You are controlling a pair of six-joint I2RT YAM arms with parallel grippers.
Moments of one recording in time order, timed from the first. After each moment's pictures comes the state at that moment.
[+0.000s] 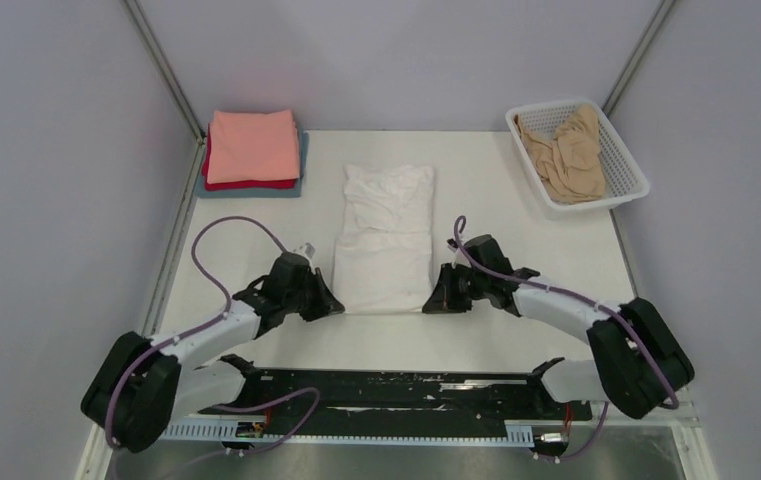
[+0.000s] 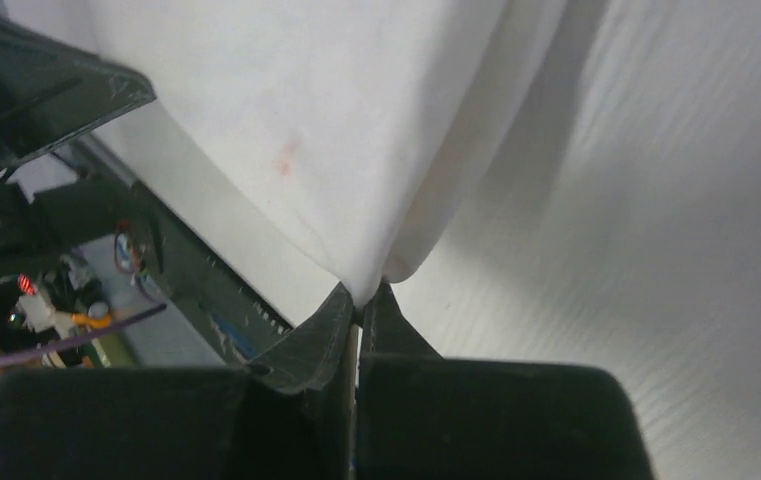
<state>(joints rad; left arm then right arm) -0.51 1.20 0.40 -0.04 0.20 -0.85 0.52 1.40 0.57 -0.07 -0.45 0.67</state>
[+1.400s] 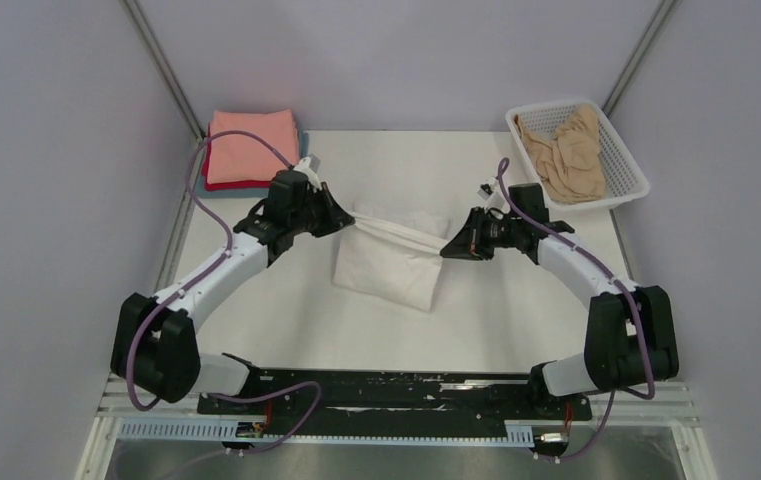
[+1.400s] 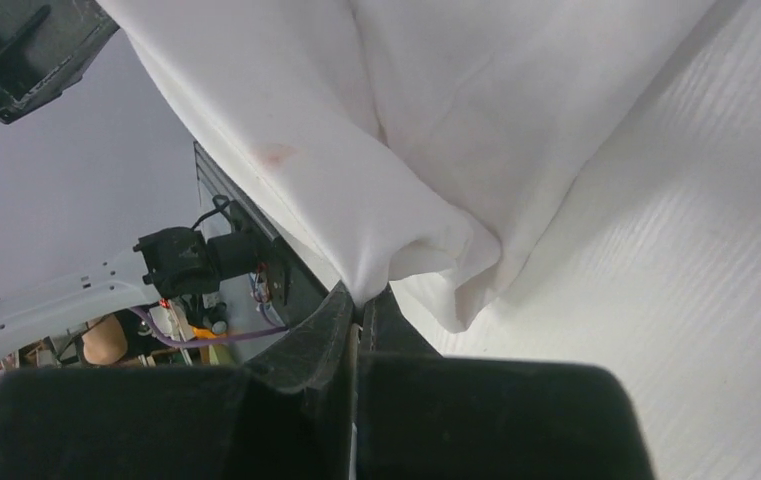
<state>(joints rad) -0.41 1.32 0.94 -0.18 0.20 -0.69 0.18 1.40 0.87 -0.30 -0.82 0.53</state>
